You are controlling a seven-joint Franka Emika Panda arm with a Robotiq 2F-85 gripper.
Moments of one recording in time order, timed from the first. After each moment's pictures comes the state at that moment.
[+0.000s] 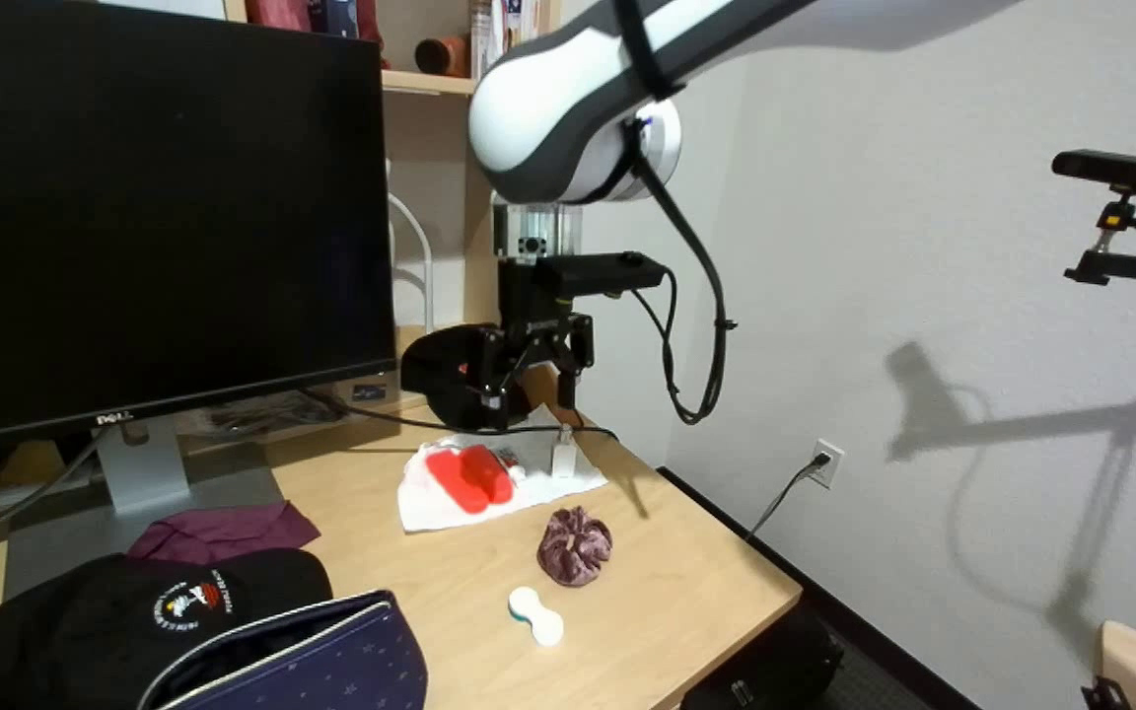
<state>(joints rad) 0.03 0.61 0.01 -1.55 0.09 1.99 0.08</state>
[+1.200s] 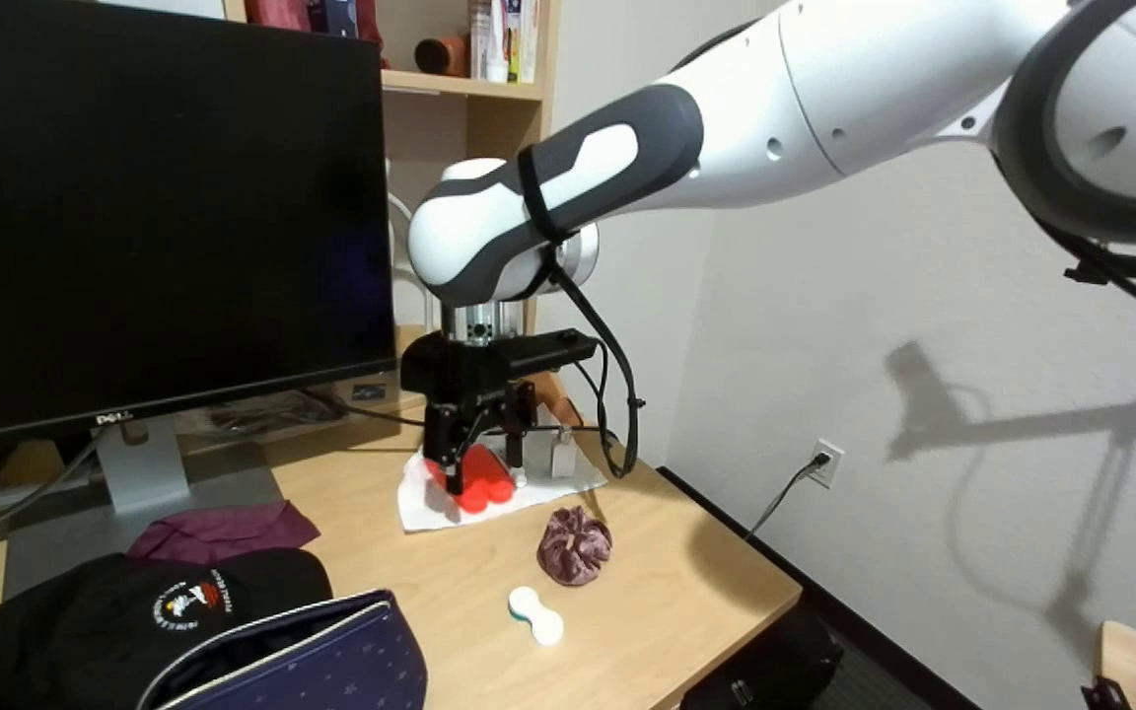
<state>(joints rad) 0.03 0.95 0.04 -1.21 0.09 1.94 -0.02</state>
